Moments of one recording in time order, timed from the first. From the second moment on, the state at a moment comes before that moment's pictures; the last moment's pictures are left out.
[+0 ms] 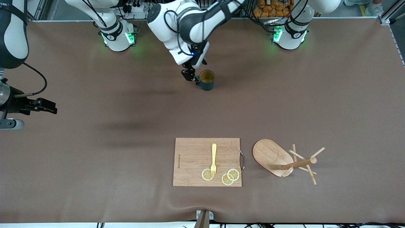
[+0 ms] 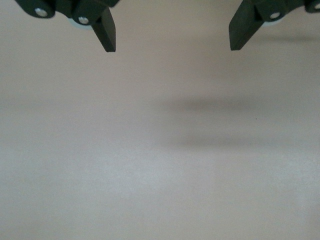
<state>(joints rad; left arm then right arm) -1.04 0.67 -0.15 -1.24 0.37 1.54 -2.34 -0.02 0.23 -0.03 -1.46 -0.04 1.61 -0.09</state>
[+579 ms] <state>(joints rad) -1.14 0.89 -0.14 -1.09 0.45 1.52 -2.40 -0.02 0.23 -0.03 -1.47 -0.04 1.61 -0.09</state>
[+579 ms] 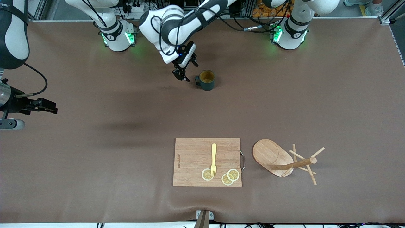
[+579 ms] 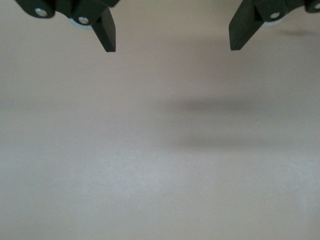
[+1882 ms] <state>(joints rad) -1.10 1.01 -0.14 -1.03 0.30 1.49 -2.47 -0.08 0.23 -0.03 -1.48 0.02 1.60 -0.05</state>
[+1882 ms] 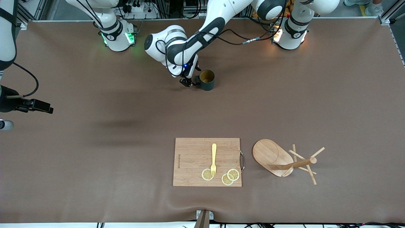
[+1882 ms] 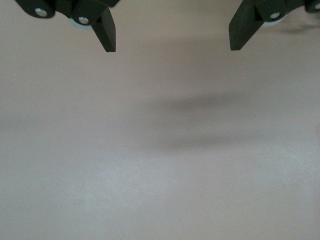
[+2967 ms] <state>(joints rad) -1.08 1.01 -0.13 -0.98 0.25 1.49 -2.45 -0.09 0.23 -0.03 -1.49 0.02 1.60 -0.05</state>
